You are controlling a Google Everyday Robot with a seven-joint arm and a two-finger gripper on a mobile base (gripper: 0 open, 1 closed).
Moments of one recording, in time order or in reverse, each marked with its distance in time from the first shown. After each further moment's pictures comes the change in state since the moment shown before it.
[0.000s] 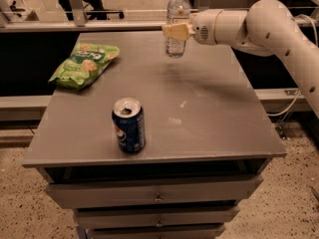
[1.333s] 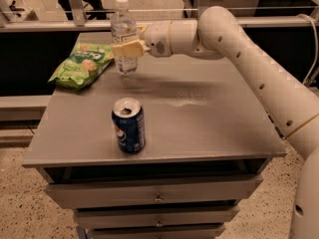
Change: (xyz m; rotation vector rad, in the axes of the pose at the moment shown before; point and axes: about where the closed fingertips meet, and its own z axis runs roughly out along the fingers) arm 0.006 0.142 0.080 -0.407 -0.039 -0.130
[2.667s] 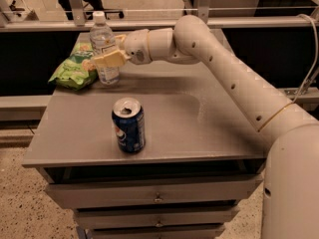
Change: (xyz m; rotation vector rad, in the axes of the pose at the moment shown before) arm 0.017 0.017 0.068 -0.102 0.000 -0.024
